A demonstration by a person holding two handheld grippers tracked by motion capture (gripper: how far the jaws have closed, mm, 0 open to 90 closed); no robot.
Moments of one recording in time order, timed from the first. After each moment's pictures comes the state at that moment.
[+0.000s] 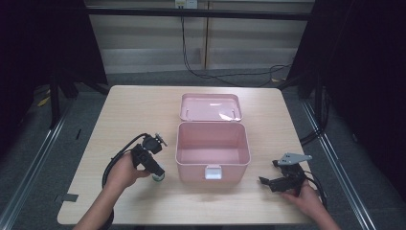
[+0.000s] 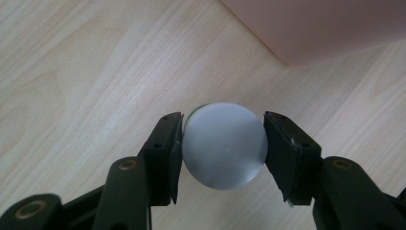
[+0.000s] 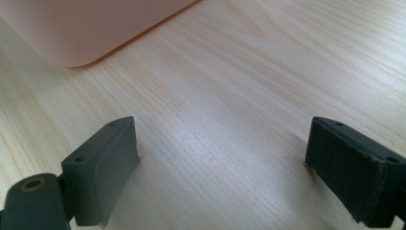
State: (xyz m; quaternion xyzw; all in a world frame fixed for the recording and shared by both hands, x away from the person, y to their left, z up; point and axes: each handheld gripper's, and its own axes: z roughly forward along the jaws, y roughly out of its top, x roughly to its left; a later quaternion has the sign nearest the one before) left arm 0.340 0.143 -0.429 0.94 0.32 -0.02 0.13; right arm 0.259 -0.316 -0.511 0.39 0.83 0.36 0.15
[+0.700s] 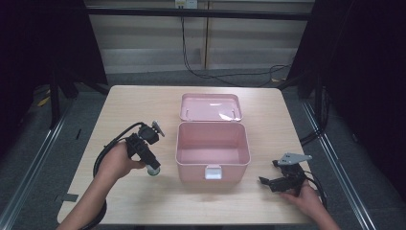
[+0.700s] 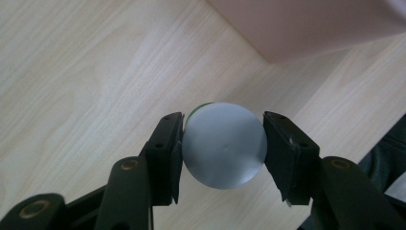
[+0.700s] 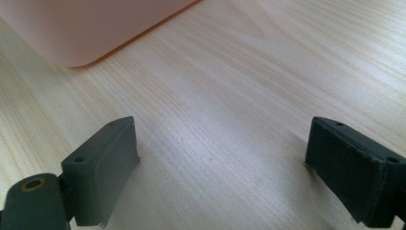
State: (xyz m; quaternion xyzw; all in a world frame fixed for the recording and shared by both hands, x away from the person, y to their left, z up) left arm 0.344 0.143 -0.375 0.94 0.32 -0.03 0.11; right arm 0.259 -0.316 -0.511 0.39 0.83 0.36 0.15
